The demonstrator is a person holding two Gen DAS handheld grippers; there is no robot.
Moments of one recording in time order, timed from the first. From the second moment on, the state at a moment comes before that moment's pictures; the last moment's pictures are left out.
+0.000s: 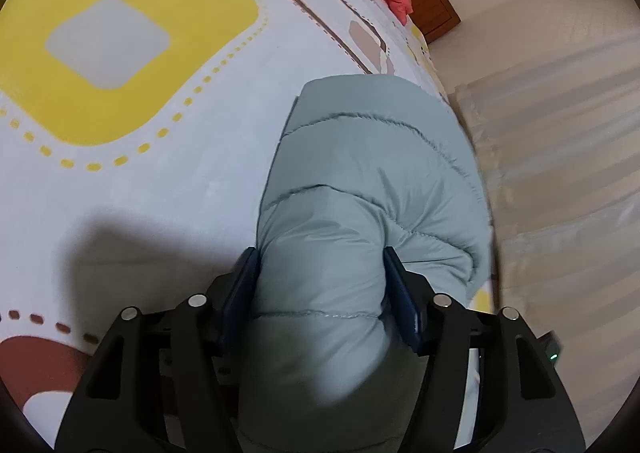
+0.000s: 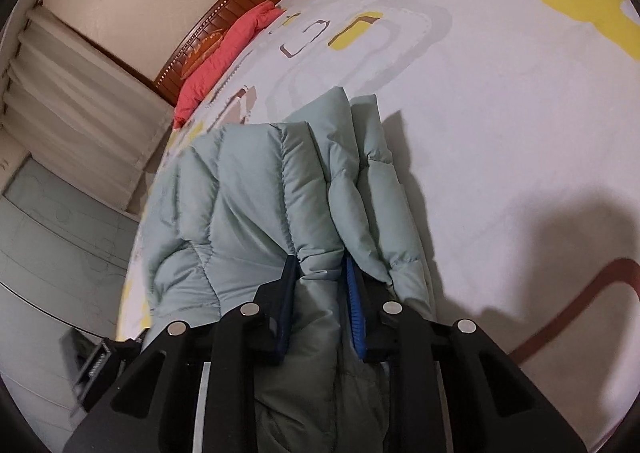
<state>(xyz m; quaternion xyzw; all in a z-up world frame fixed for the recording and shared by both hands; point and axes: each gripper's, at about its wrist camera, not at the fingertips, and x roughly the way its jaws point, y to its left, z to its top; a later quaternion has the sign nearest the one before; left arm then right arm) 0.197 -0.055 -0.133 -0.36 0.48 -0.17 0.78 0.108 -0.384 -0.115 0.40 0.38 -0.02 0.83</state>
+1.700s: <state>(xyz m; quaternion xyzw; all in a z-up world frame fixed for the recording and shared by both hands) 0.260 0.027 -0.079 -0.40 0.40 -0.13 0.81 0.220 -0.271 -0.100 0.45 0.32 0.14 0.82</state>
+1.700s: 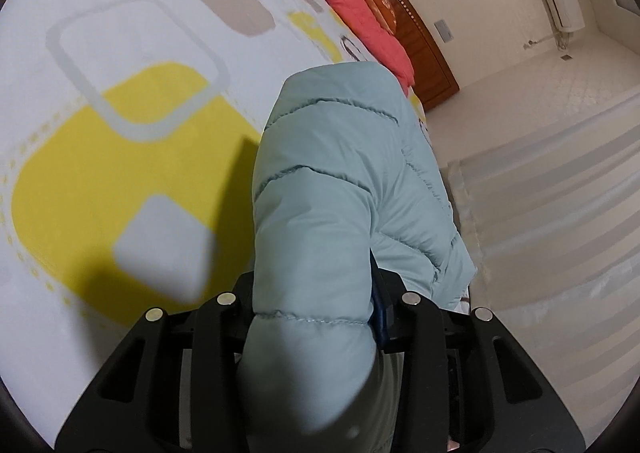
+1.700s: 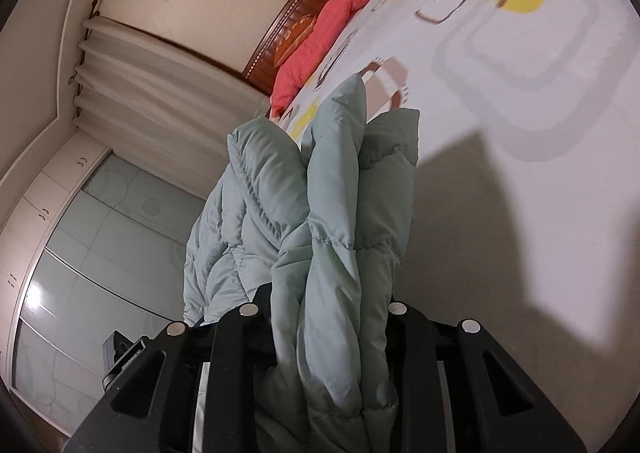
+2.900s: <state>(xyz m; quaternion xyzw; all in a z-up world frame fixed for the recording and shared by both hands) 0.336 0.079 -0.120 -0.44 0.45 -0.13 0.76 0.303 -0.287 -0.108 0.44 0.40 0.10 0.80</state>
